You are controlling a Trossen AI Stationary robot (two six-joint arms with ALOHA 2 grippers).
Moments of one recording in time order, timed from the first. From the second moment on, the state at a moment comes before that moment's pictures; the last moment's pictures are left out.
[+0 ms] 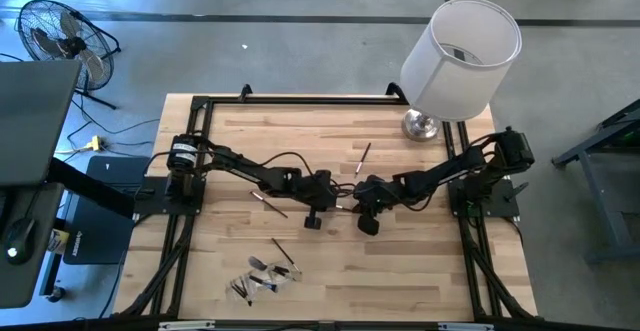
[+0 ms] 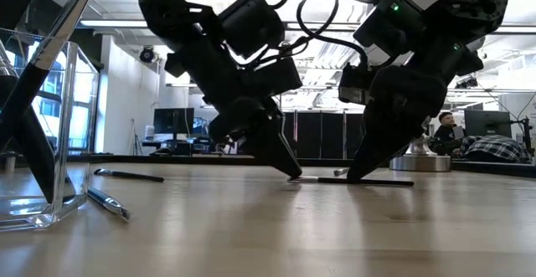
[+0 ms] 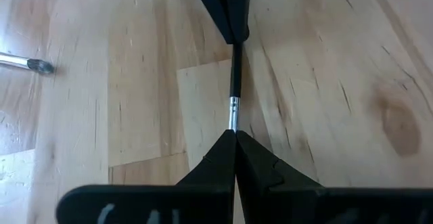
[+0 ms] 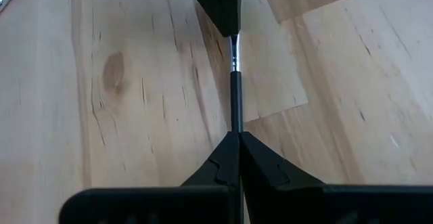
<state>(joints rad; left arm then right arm) -0.05 1.97 1.07 0.11 0.02 0.18 0.11 1.68 0.63 0.13 0.01 0.45</state>
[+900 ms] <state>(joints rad) -0.05 1.97 1.07 0.09 -0.04 0.20 0.11 1.51 0.62 0.03 0.08 0.52</state>
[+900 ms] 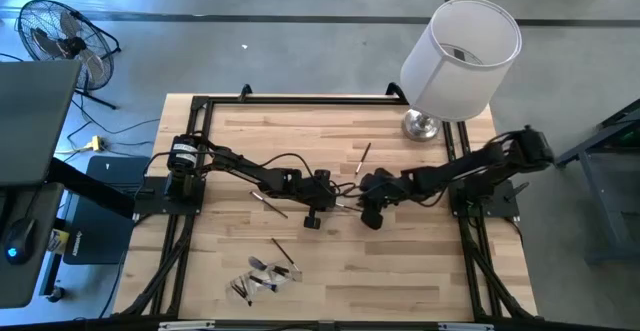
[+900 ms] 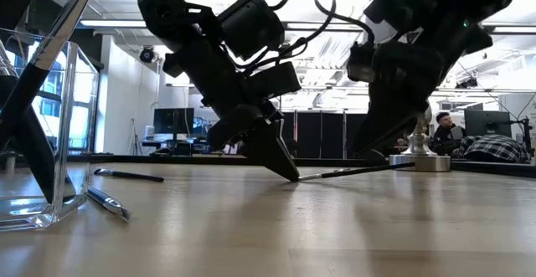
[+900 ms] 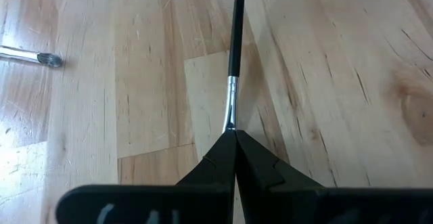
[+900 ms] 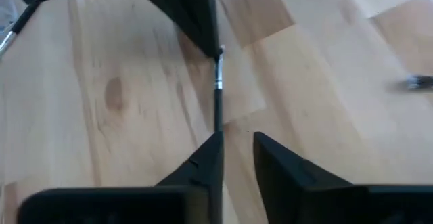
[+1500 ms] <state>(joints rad) -0.05 1.97 1.07 0.10 -0.04 0.21 0.11 1.59 1.02 -0.54 0.10 0.35</state>
